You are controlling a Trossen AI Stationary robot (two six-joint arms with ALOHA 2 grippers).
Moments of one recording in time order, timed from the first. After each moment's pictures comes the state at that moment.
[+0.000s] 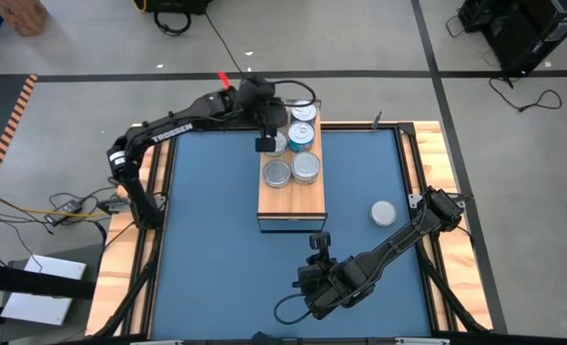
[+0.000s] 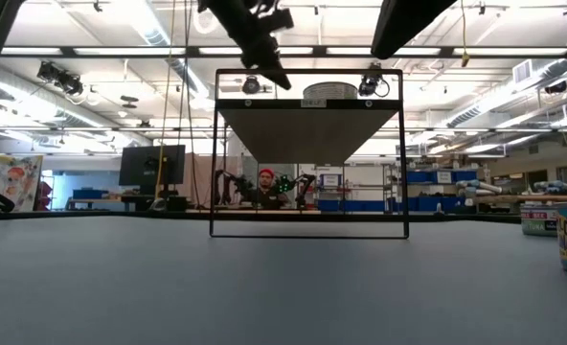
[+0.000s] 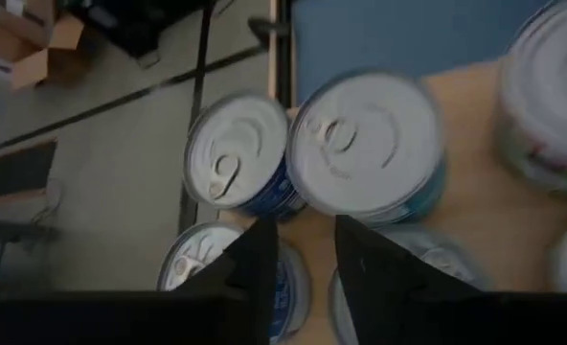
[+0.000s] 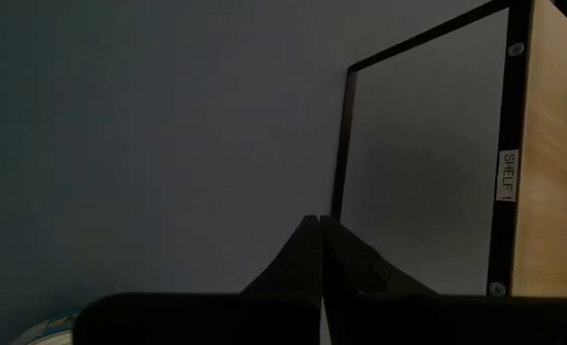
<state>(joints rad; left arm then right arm) 0.45 1.74 1.77 -0.73 -0.09 0.65 0.60 2.01 1.78 -1.17 0.58 0.34</state>
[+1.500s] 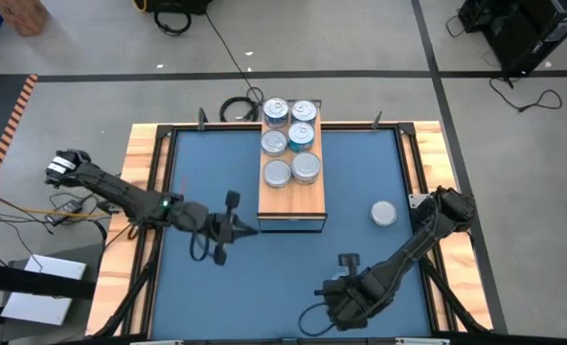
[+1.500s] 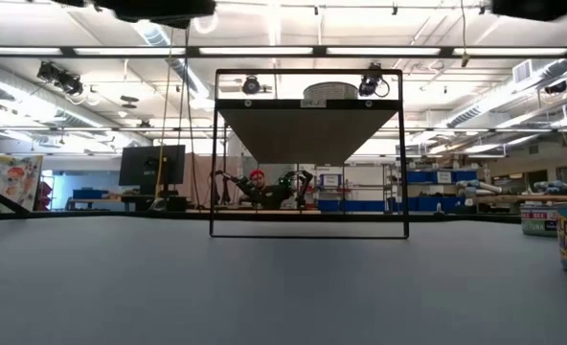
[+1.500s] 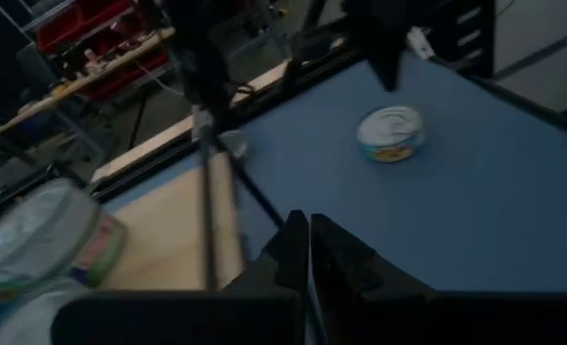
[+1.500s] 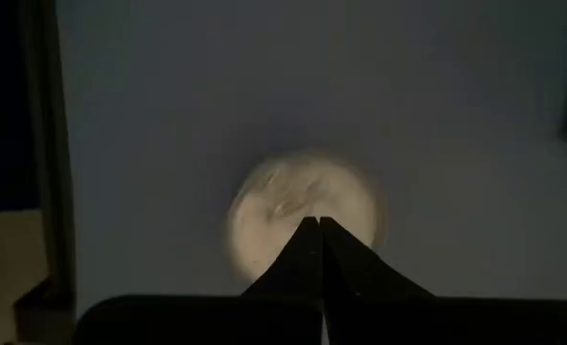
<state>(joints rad) -0.36 1.11 0.68 0.12 -0.26 0.36 0.70 1.93 1.61 -1.16 0.13 0.69</state>
